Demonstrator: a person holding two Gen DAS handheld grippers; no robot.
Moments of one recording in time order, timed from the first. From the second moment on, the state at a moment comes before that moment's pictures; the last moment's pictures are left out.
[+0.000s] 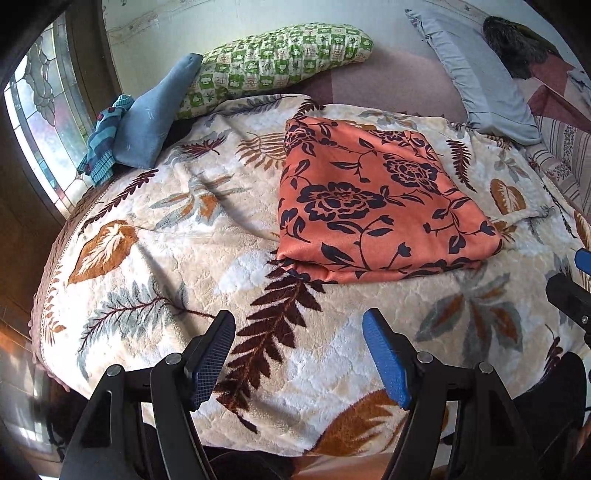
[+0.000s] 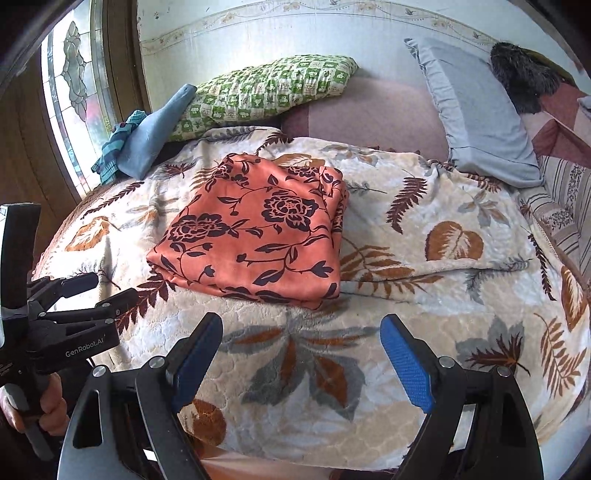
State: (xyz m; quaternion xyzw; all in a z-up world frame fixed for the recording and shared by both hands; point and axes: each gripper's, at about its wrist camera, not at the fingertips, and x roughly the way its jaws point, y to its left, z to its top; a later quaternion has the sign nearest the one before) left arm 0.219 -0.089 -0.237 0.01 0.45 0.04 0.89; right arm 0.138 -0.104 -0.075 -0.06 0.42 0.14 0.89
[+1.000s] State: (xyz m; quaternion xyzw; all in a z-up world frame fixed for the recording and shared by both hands) left arm 0.197 -0.116 -0.225 0.02 0.45 0.00 0.89; right arm 0.138 -0.102 -0.084 -0.10 0.44 0.12 0.89
